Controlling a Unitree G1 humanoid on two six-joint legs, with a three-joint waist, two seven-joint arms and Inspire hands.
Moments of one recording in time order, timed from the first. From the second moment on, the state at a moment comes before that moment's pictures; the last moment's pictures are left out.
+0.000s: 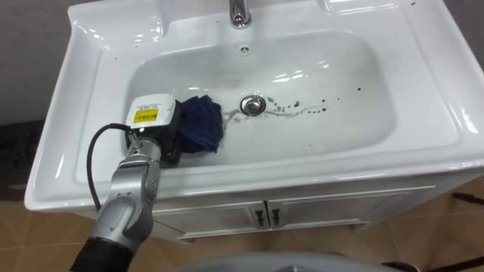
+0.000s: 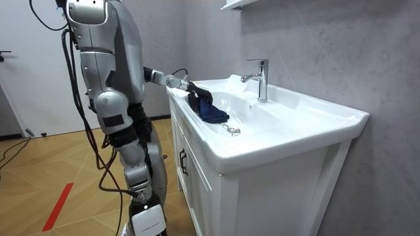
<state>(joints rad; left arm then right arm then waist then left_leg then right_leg) 0.08 0.29 -0.28 0.16 1.10 0.26 -0.05 0.06 -0.30 0.10 1.29 -0.13 0.16 0.01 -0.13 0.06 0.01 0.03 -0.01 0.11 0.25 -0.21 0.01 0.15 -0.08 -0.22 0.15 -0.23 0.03</state>
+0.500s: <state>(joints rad) 0.05 0.26 -0.34 0.20 1.09 0.30 -0.05 0.07 -0.30 0.10 1.27 -0.17 0.18 0.01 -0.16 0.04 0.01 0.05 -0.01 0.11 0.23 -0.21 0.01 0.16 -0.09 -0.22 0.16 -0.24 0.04</state>
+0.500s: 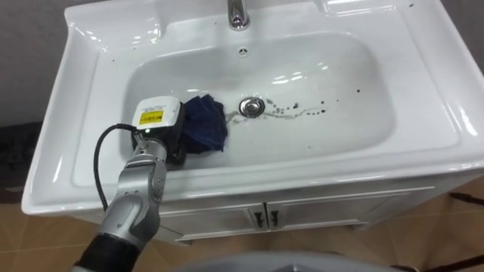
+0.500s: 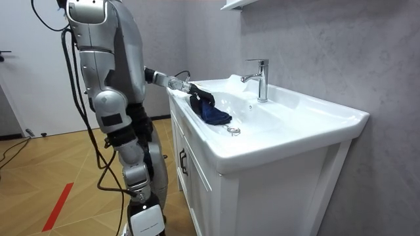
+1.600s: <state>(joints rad) -0.34 0.18 -0.54 0.43 0.93 0.26 -0.08 -0.01 -0.30 0.15 1.34 -0.17 0.18 0.06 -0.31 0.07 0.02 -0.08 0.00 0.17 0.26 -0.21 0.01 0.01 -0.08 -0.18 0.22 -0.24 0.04</state>
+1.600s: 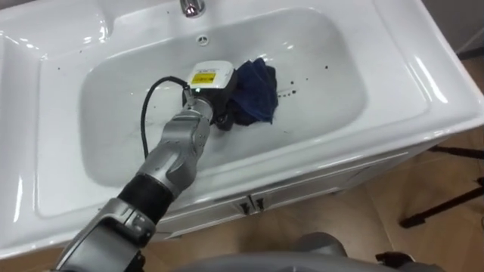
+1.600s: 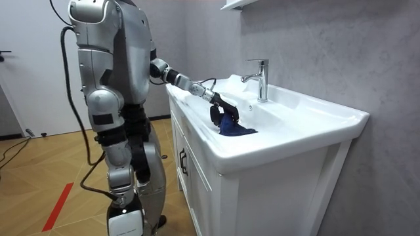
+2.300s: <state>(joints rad) -0.41 0.18 -0.66 0.34 0.84 0.25 -0.14 -0.04 -0.32 0.21 1.36 -0.12 0.15 0.06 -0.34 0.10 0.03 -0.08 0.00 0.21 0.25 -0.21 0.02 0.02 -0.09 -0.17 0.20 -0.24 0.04</state>
